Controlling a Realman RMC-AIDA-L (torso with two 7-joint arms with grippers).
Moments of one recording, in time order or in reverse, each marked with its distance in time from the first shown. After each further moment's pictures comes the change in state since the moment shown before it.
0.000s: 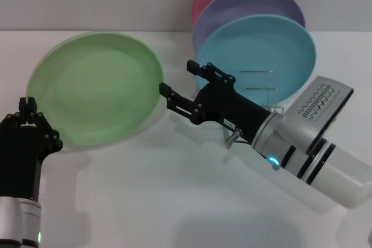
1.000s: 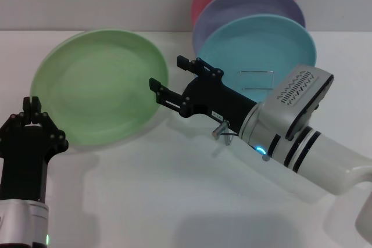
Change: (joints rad) left arm -0.003 0.000 0.065 -0.057 -0.069 0.047 0.073; right arm 0.062 0.007 0.001 -0.003 0.029 -0.079 0.000
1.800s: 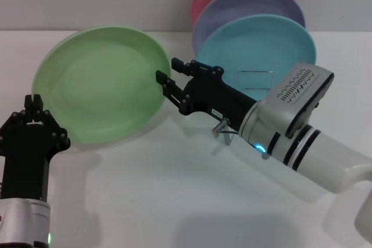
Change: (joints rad) left arm 0.001 0.000 0.004 -0.019 0.000 0.002 0.010; right arm 0.004 0.000 0.000 -0.001 0.011 0.002 0.000
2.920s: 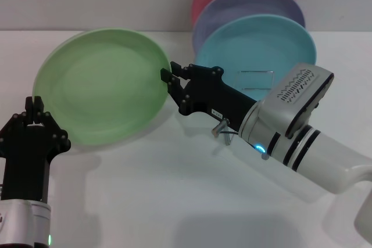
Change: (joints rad) left arm 0.000 0.000 0.006 0.003 -0.008 0.000 0.000; right arm 0.000 0.000 0.000 -0.002 0.002 0.000 -0.001
